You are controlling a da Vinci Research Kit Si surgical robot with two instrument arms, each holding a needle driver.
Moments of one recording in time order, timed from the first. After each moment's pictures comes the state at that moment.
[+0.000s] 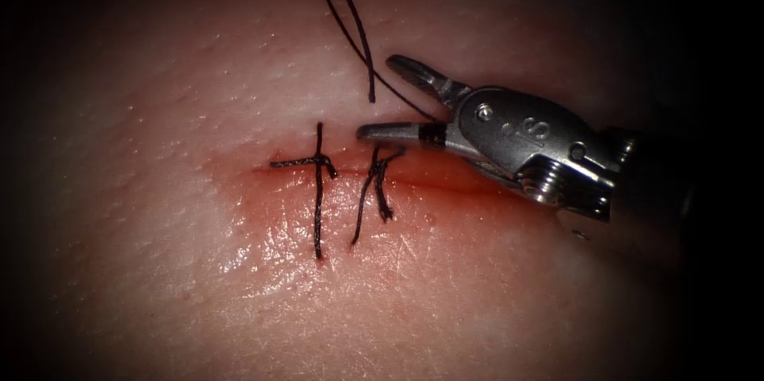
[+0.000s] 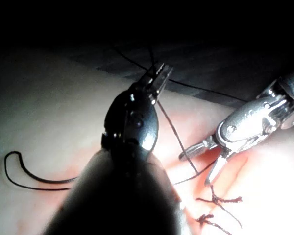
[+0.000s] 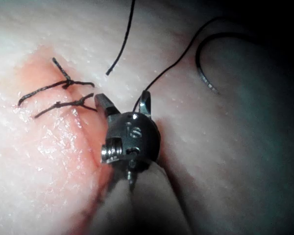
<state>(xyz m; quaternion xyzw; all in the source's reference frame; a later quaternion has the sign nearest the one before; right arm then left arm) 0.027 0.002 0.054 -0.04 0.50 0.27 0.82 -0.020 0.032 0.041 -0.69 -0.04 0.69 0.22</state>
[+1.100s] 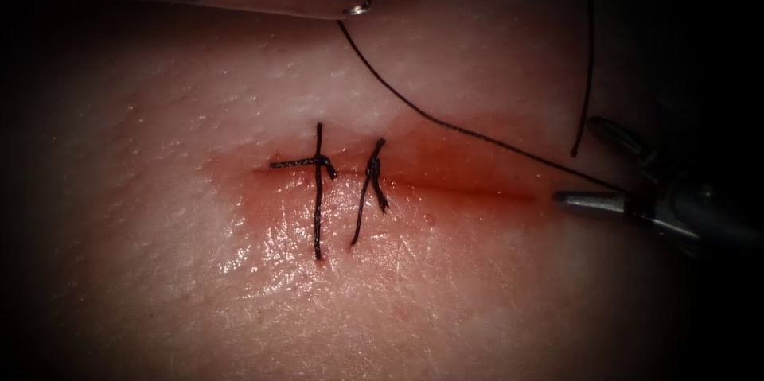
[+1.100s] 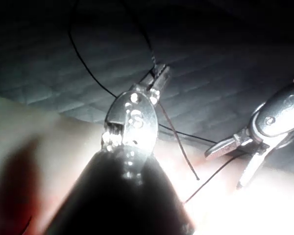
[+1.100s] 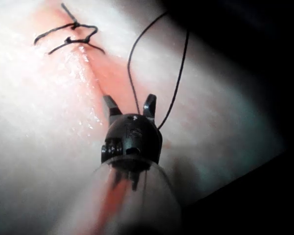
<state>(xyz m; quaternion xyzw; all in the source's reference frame) 0.014 -0.004 0.046 -0.09 0.48 0.30 0.82 -0.040 0.030 0.049 -0.71 -0.08 0.68 0.17</state>
